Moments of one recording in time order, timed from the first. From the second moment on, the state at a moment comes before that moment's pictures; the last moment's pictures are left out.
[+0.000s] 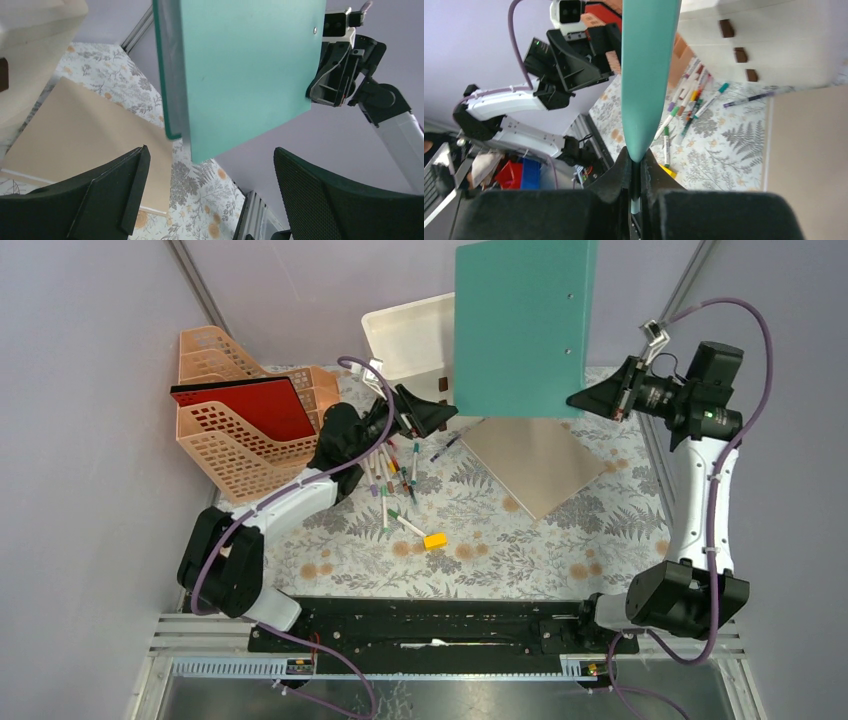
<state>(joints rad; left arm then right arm) -0.51 1.49 0.97 0.73 0.47 -0.90 -0.31 1.37 1.52 -0.65 -1.33 0.20</state>
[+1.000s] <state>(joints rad) -0.34 1.41 0.87 1.14 0.77 -1.25 -0.03 1.33 1.32 -0.30 -1.43 0.49</state>
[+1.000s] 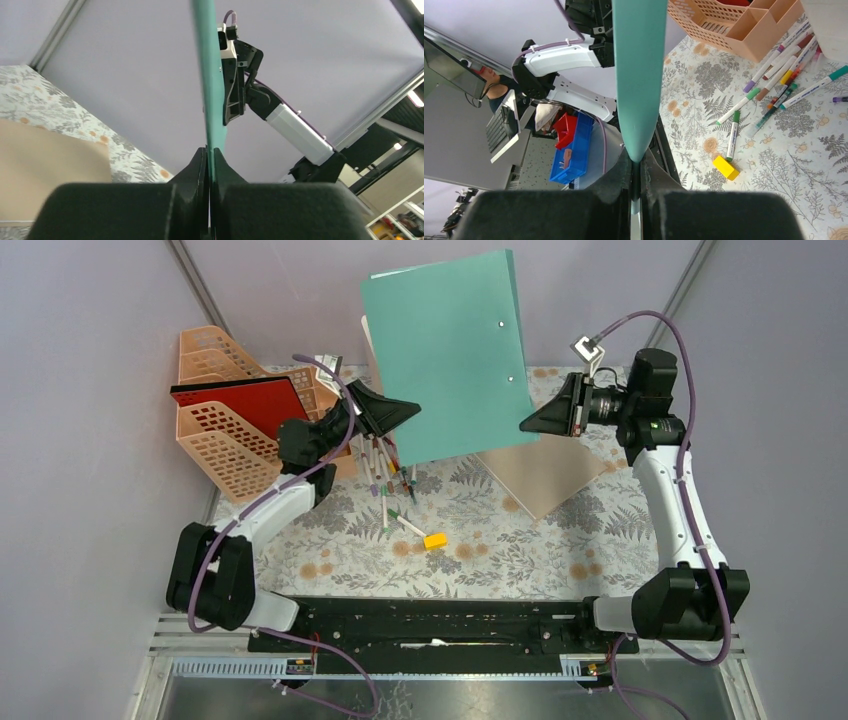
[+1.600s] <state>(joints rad) -0.33 1.28 0.91 0.75 1.01 -1.10 0.07 1.47 1.58 -0.57 -1.36 0.19</state>
